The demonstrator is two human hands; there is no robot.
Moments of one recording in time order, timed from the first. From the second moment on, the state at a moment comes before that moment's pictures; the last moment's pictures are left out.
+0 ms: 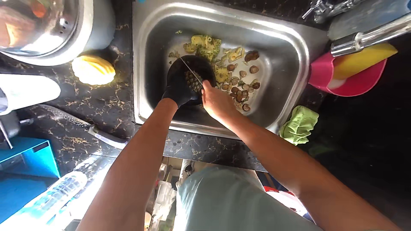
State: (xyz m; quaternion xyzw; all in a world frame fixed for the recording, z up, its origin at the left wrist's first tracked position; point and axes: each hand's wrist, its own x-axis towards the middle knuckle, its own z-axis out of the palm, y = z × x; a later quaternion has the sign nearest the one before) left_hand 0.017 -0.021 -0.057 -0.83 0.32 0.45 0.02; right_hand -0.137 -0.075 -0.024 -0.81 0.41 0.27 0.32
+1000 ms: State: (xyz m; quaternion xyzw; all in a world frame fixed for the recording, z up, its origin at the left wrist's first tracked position) left_hand -0.007 0.001 -0.050 -0.74 -0.08 0.57 -0.36; right_hand -0.203 -0.118 -0.042 -0.75 0.49 0.26 0.36
